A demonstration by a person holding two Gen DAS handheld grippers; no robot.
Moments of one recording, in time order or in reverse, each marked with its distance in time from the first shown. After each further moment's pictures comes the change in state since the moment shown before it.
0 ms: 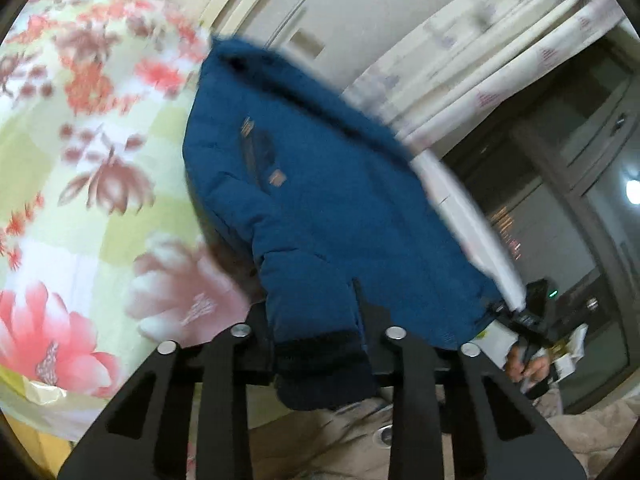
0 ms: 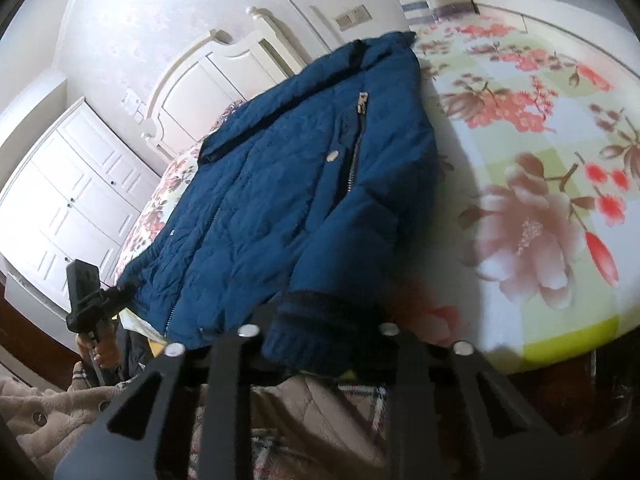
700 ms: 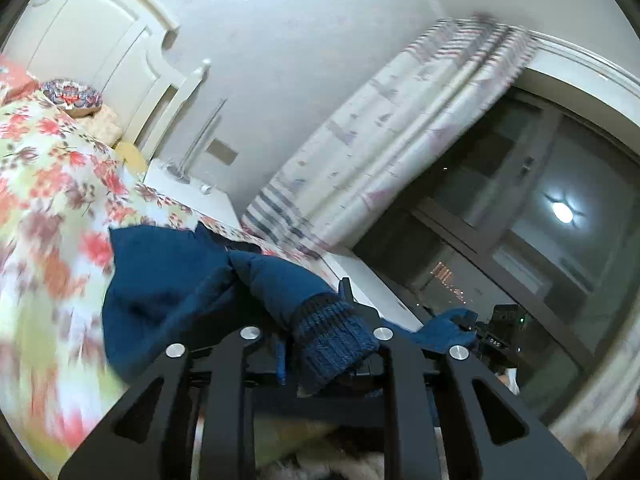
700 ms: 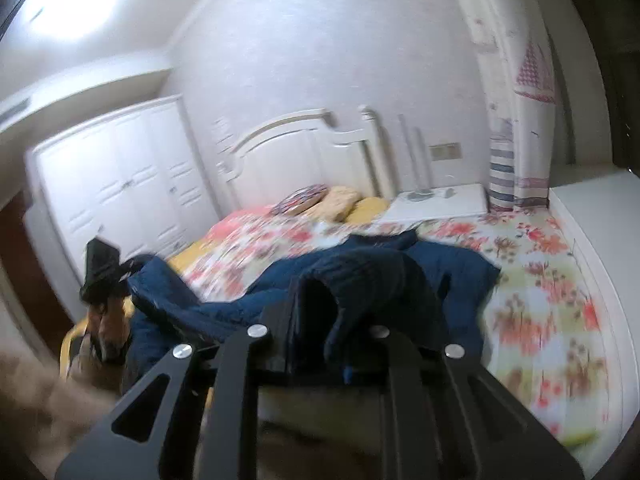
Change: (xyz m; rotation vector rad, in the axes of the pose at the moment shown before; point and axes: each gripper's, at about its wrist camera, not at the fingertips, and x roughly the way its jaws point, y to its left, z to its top) left arm -0.088 -0.061 0.110 0.074 -0.244 -0.223; right arm -0.107 0.132 0.121 -0.313 -0.275 0.067
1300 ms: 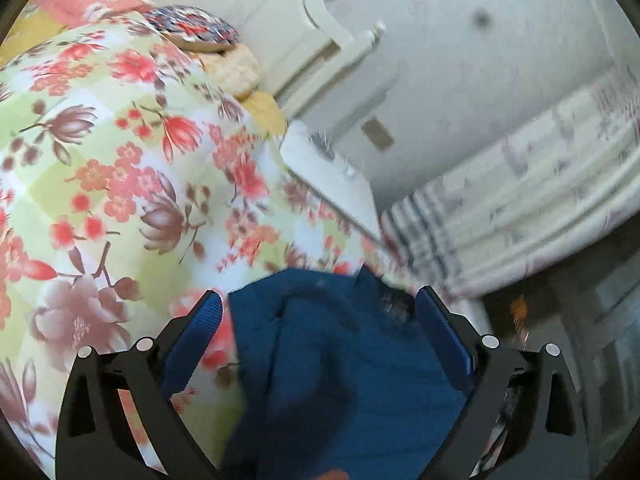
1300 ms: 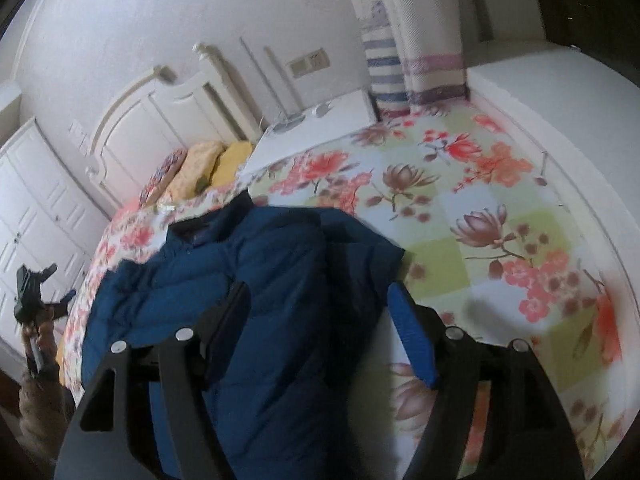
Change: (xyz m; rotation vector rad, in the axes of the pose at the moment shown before) left arm 0.112 0.205 0.100 -0.274 0.122 0.398; right arm 0.190 -0.199 0.000 0.239 0.258 -0.288
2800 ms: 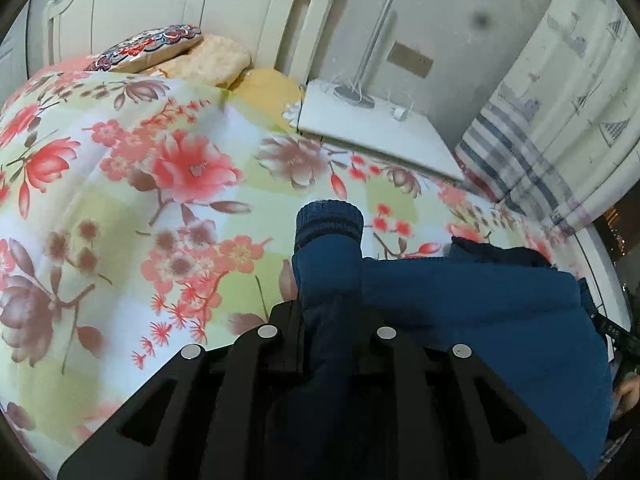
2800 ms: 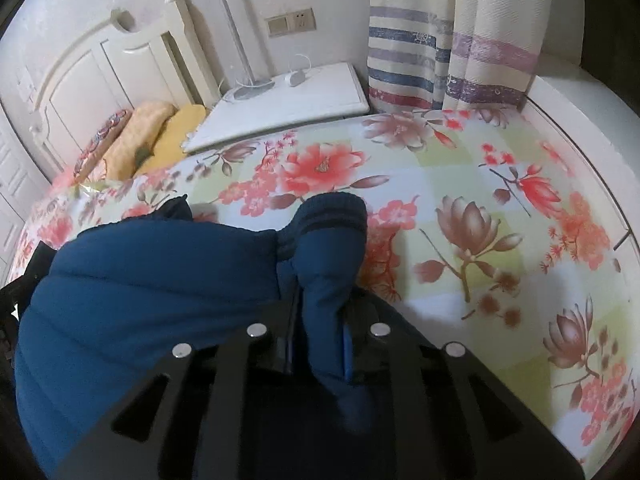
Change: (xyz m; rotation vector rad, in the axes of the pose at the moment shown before) left arm 0.188 -0.034 0.005 0.297 0.078 0.344; right arm 0.148 0.038 0.069 -0.040 0.088 -0.214
